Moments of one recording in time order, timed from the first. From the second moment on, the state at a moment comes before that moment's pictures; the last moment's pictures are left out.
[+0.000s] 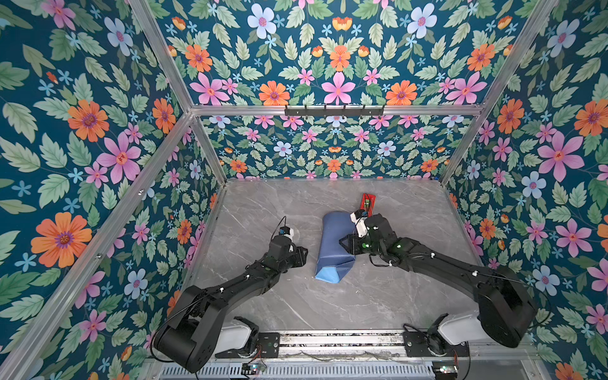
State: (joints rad) left arm -0.53 1.29 0.45 0.15 0.08 -0.57; right arm 0.67 1.49 0.94 -0.13 -0.21 0.50
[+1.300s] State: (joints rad) left arm -0.78 1.46 0.50 0.26 0.01 -0.60; right arm 0.67 1.62 0.94 -0.08 -0.21 0.45
